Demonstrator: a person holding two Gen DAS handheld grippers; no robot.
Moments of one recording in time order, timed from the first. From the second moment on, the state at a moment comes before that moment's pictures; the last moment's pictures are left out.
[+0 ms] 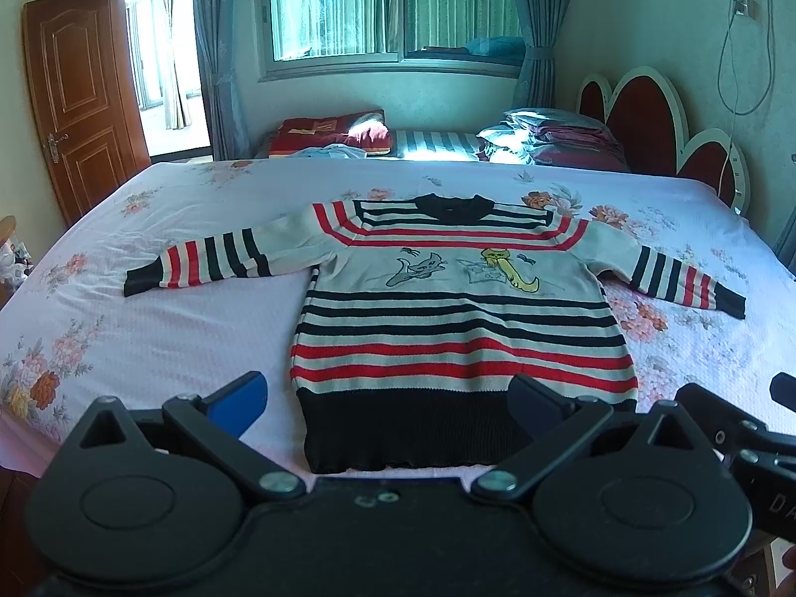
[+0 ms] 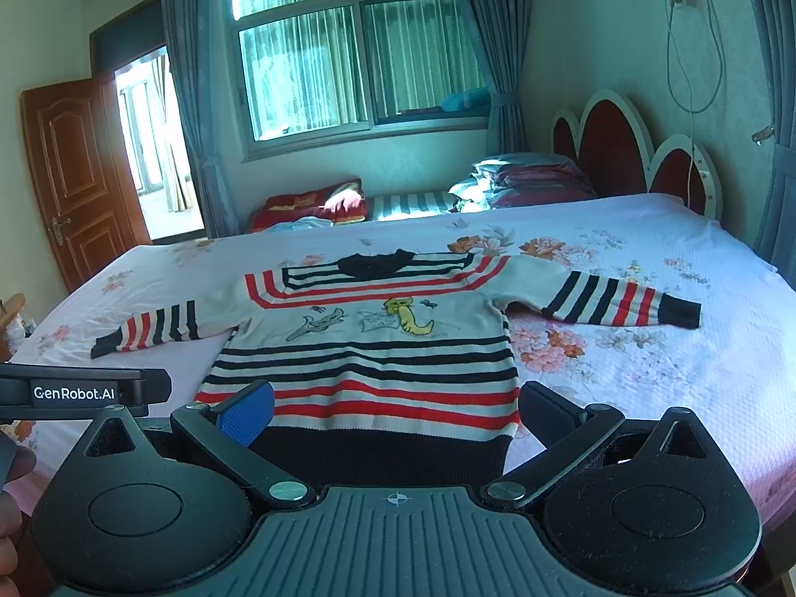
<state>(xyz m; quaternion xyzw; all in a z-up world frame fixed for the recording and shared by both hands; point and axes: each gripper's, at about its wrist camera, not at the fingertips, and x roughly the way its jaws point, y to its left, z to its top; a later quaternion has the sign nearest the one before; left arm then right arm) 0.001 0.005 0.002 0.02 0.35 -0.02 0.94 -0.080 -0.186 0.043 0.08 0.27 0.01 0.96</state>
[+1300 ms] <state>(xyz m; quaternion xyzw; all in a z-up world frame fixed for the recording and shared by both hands) 0.001 0.002 0.000 0.02 0.34 -0.01 0.94 -0.079 -0.189 0.043 0.08 0.27 0.00 0.96</state>
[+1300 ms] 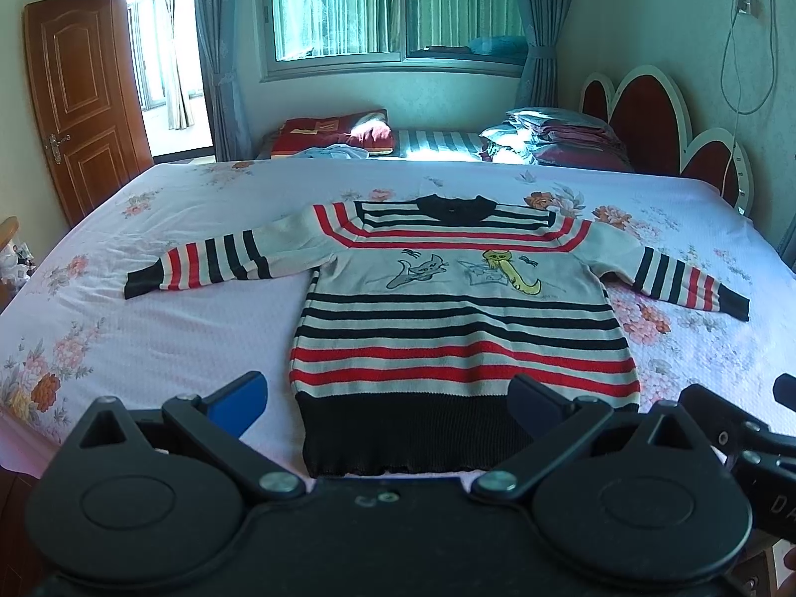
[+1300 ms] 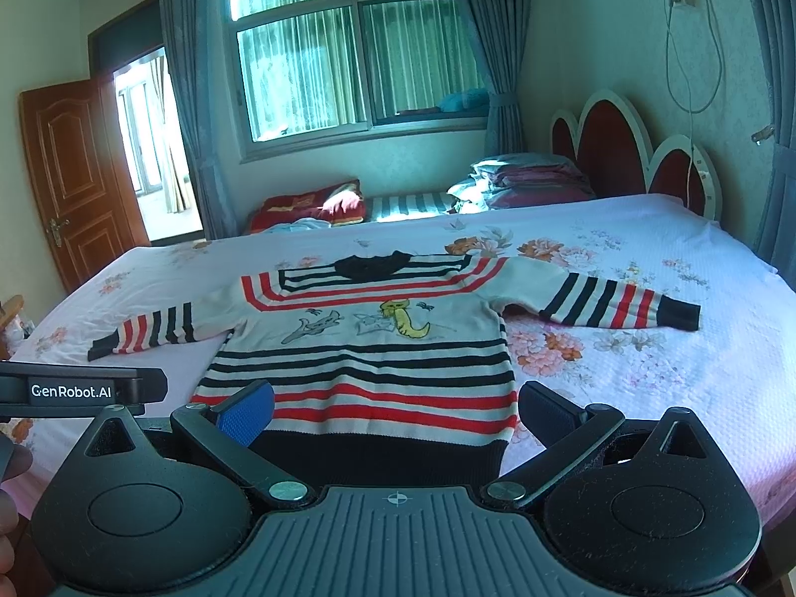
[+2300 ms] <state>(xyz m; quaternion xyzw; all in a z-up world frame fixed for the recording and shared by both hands) 0.019 0.008 -0.011 0.03 0.36 -0.01 0.93 -0.057 -0.195 0.028 0.09 0.28 -0.01 0.96</state>
